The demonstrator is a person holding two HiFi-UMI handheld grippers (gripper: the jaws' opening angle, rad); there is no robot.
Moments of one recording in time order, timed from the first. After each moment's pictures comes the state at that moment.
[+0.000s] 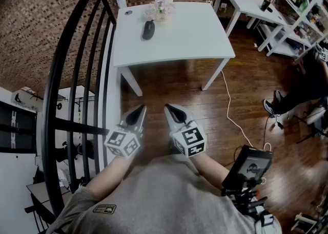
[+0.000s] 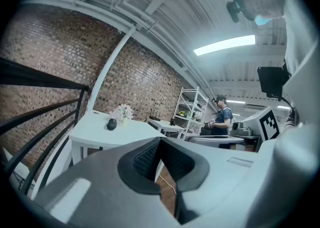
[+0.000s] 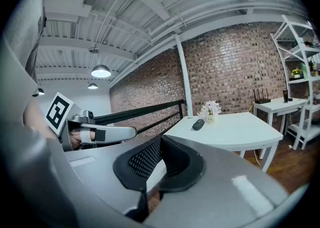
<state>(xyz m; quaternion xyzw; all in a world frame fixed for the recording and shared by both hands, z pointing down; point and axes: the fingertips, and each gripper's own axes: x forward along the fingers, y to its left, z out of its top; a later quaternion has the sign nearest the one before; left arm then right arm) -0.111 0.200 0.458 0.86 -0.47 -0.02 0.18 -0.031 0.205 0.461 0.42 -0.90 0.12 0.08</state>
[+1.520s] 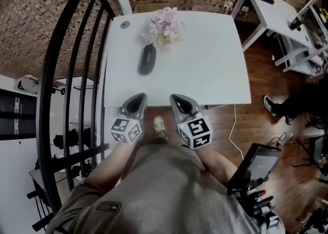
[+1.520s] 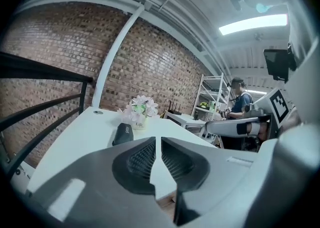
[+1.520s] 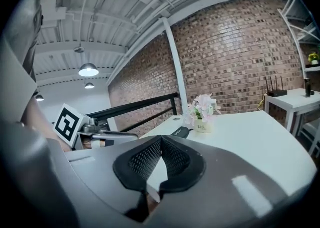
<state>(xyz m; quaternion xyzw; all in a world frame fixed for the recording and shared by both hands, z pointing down) -0.093 -0.140 0.529 0.83 -0.52 0.04 0.21 0.011 -0.133 0.495 0.38 -0.90 0.16 0.12</state>
